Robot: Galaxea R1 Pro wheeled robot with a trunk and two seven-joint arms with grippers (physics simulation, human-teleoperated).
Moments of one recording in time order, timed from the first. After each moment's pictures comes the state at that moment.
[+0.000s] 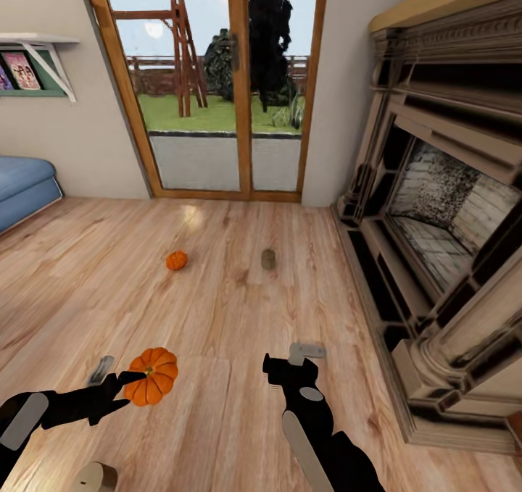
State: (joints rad) left arm -0.49 0.40 0.17 -0.70 0.81 1.00 -0.43; right arm -0.30 0.17 0.46 -1.38 -0.37 0.49 -0.60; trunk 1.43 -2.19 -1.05
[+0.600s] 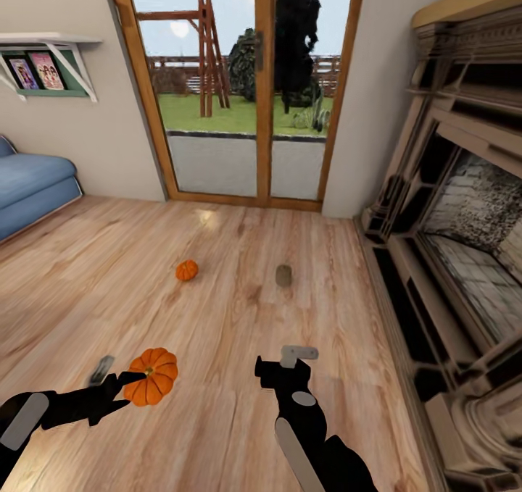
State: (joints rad) left arm -0.49 0.40 0.17 -0.70 0.81 1.00 -0.43; right arm -0.30 0.17 0.51 -1.37 -0.37 0.48 -0.60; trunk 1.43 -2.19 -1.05
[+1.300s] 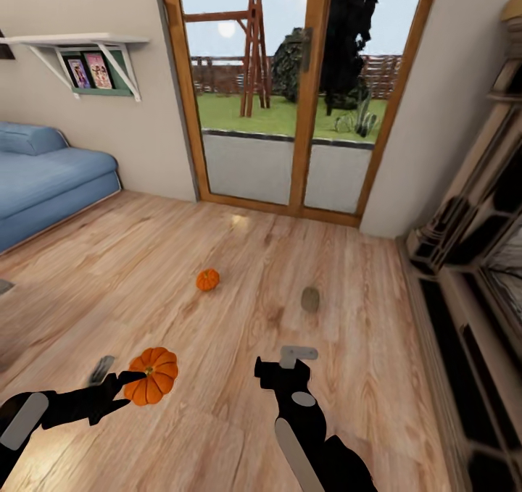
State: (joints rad) left arm -0.49 0.40 0.17 -0.70 0.82 1.00 -0.43; right arm -0.30 0.17 0.51 -1.37 -0.37 0.48 -0.59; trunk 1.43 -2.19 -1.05
